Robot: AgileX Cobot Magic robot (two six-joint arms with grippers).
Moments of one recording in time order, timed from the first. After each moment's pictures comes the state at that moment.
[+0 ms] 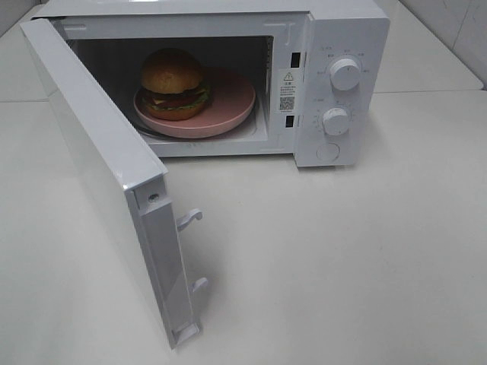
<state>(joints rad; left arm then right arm) 0.05 -0.01 -0.52 -0.17 1.06 0.05 0.10 0.00 -0.49 -0.17 0.97 0.13</state>
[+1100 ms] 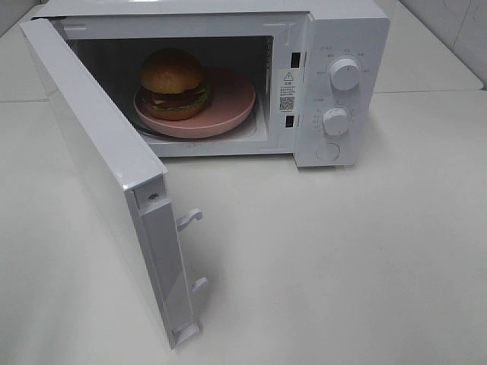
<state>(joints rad) 0.05 0.29 -0.54 -0.18 0.75 0.05 0.10 0.00 -0.49 -0.17 0.97 0.13</state>
